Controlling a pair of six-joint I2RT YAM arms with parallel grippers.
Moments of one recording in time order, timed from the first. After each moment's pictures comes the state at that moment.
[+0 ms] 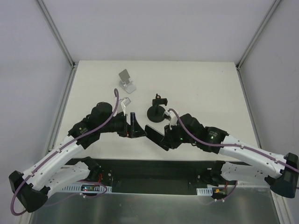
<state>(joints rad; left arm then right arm) -0.67 0.81 0.75 -0.50 0.42 -0.79 1.07 0.98 0.76 -0.43 -0.05 0.48</state>
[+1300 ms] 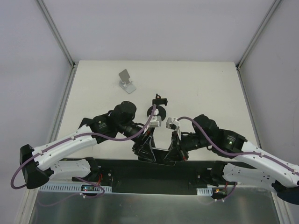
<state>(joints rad) -0.98 1.06 0.98 -0.43 0.95 -0.26 1.09 0.80 0.87 -0.59 -0.61 0.33</state>
